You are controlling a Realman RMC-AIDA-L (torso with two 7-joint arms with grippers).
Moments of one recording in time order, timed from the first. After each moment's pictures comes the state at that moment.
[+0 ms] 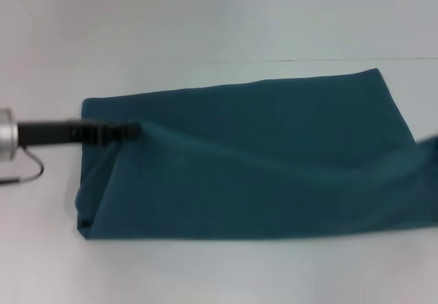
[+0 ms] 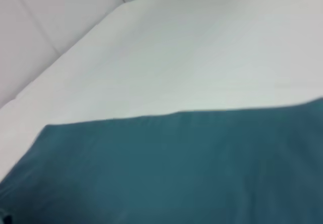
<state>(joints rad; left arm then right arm) -0.67 -2.05 0.40 0.75 2.32 1.55 -1.94 0.52 1.93 -0.28 -0.70 -2.33 -1.51 1.76</state>
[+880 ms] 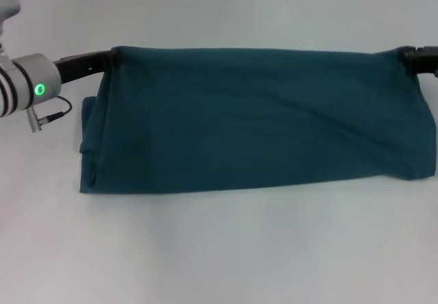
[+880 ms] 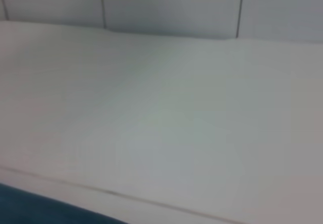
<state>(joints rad) -0.83 -2.09 0.42 0.52 2.15 0.79 -1.83 0.82 1.98 -0.39 -0.44 -2.24 -0.68 1.56</state>
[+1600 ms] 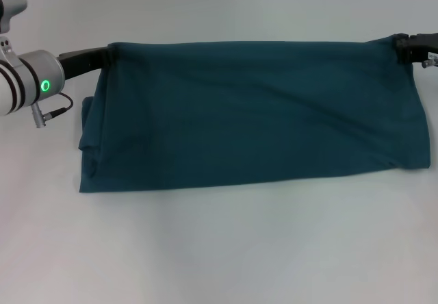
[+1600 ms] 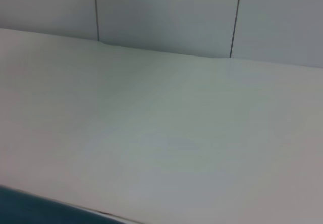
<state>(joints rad) -0.85 -2.10 0.42 0.49 2.14 0.70 -1.80 0.85 1.99 -0.46 -0.40 -2.12 -0.58 1.46</state>
